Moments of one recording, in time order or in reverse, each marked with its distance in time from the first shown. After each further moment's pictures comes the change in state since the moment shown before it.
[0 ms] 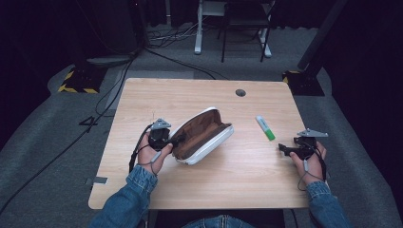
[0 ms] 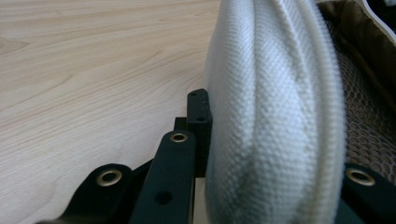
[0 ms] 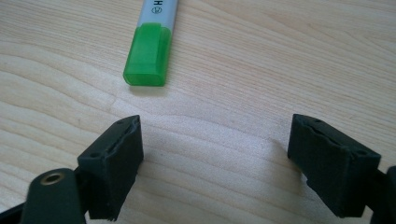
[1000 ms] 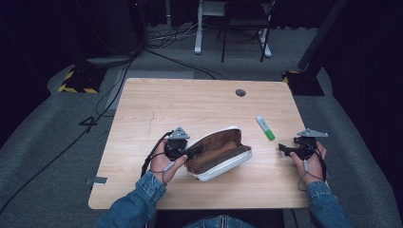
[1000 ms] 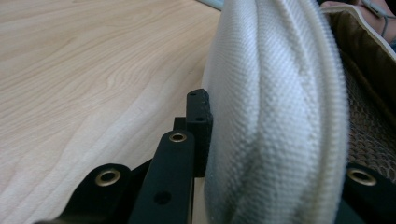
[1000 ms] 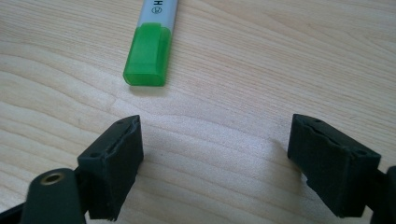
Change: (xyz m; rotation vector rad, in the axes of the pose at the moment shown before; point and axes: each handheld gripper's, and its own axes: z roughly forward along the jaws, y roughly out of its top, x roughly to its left) left arm -0.043 -0.007 0.021 0.090 -0.135 0.120; right arm 0.000 0.000 0.000 -0.001 0.000 -0.002
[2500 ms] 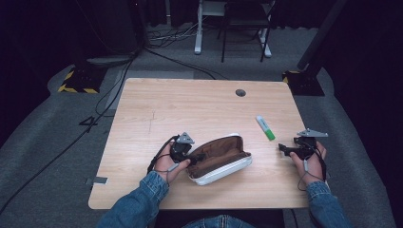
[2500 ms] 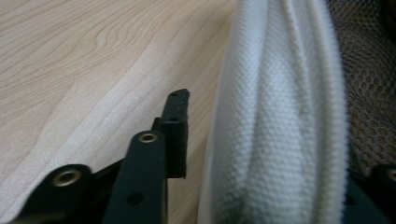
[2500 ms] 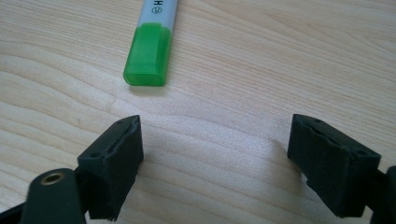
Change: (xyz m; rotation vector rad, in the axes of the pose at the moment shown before) left arm 0.018 -0.019 0.032 0.102 0.007 0.034; right arm 0.000 0.000 0.000 0.001 0.000 -0.001
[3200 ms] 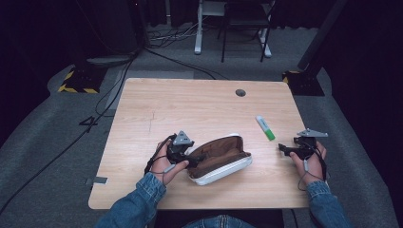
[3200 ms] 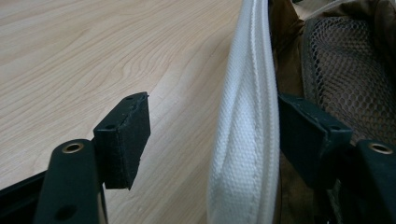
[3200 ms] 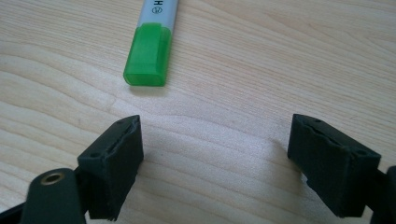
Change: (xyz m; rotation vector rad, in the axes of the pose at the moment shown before) left arm -0.008 0.002 -0.018 -0.084 0.079 0.062; right arm 0.000 0.000 0.000 0.002 0.001 0.002
